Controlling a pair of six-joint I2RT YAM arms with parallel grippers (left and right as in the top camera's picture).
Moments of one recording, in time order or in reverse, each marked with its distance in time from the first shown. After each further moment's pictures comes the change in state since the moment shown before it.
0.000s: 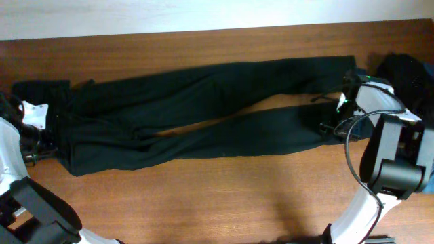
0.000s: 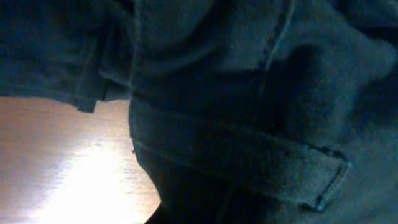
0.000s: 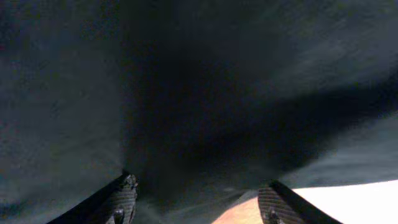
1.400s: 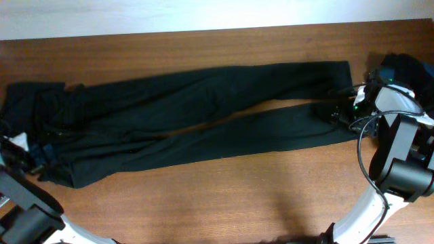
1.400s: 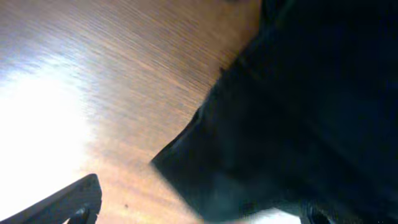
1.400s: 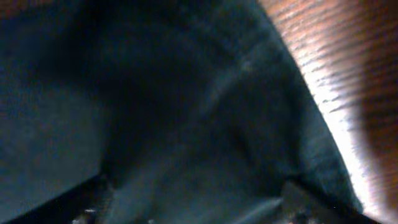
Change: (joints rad) left arm 0.147 0.163 0.089 -0.157 -0.119 -0.265; right arm -0.117 0.019 0.028 0.130 -0.079 -0.086
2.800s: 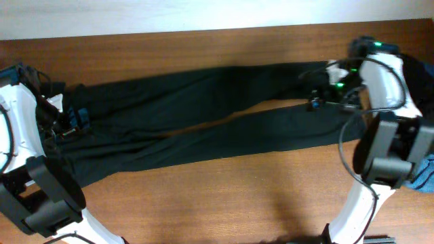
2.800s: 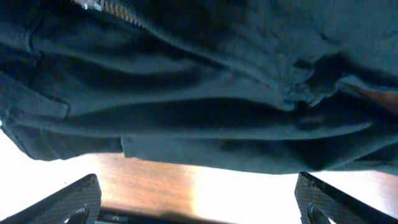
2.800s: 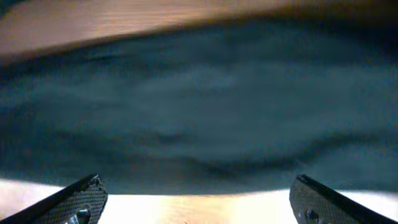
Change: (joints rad) left arm -0.337 -0.001 0.217 -0.246 0.096 -0.156; right arm 0.200 0.065 0.401 -0.473 -0.150 -0.266
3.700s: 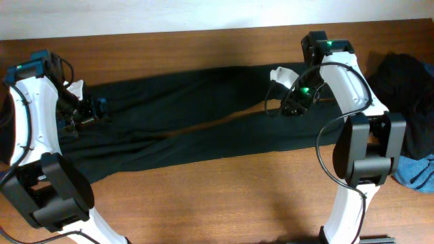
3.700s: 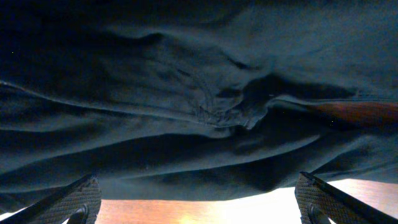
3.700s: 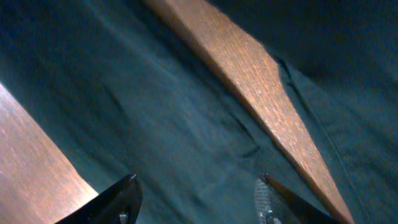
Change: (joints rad) left arm -0.122 0.000 0.000 0.089 0.051 -0.010; right arm 0.215 0.000 -0.008 0.077 -0.028 -0.774
